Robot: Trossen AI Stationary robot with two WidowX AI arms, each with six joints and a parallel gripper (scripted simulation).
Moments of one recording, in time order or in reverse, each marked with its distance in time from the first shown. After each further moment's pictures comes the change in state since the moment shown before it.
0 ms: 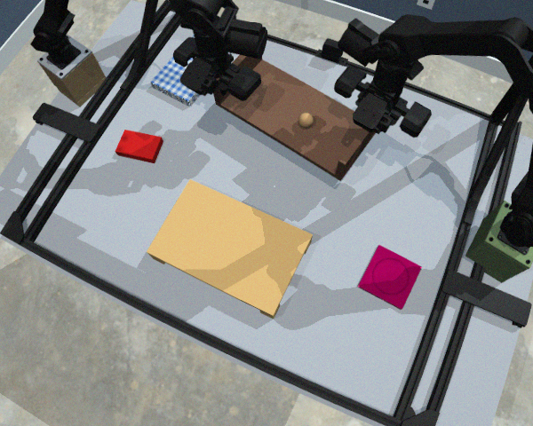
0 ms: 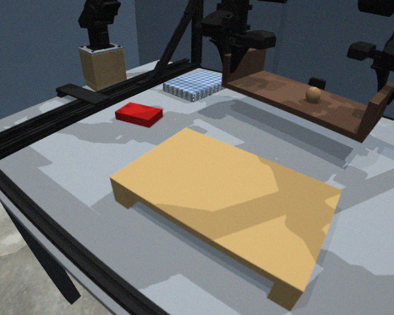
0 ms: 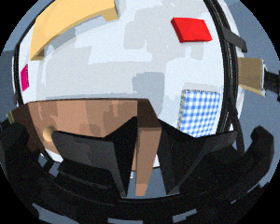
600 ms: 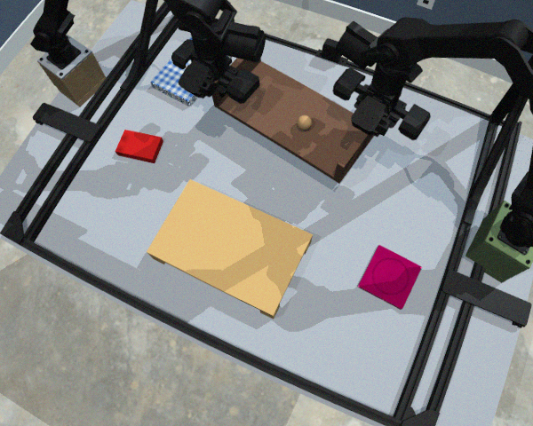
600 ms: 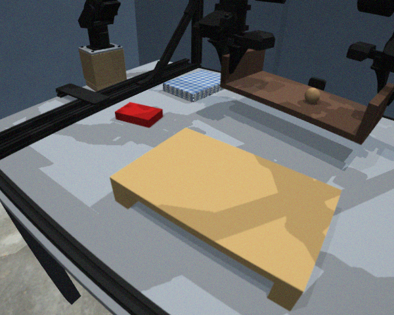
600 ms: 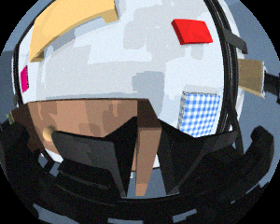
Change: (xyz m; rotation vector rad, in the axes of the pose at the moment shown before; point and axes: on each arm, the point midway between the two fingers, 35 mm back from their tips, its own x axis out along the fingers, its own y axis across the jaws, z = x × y) left arm 0.000 0.001 0.006 0.000 0.005 -0.001; right arm 0.000 0.001 0.006 0.000 0.005 -0.001
